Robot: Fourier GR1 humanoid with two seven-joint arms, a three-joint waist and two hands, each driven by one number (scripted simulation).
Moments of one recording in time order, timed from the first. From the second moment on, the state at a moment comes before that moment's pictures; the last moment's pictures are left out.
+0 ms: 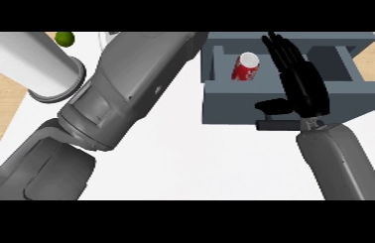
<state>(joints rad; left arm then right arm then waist) -1.63 0.03 -0.28 -0.30 0.58 0.60 0.01 -0.46 -0.27 0.13 -1.42 0.87 -0.13 0.02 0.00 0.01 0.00</state>
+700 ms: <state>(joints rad) -1.53 0.14 -0.28 -0.42 0.54 0.56 0.08 -0.77 -0.17 0.04 -0.82 1.04 -0.49 -0.05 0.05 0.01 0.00</state>
